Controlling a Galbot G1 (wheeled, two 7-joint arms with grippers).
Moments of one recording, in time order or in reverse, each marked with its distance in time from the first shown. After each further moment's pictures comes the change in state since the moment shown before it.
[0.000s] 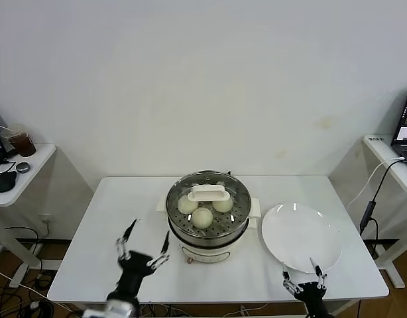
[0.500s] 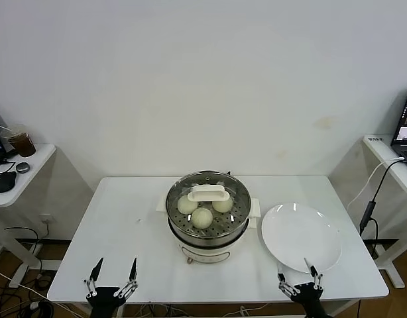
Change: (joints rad) left arm 0.188 -0.054 -0.171 0.136 -0.320 -0.238 0.014; right arm -0.054 -0.044 -0.034 0.082 0.059 -0.057 -0.019
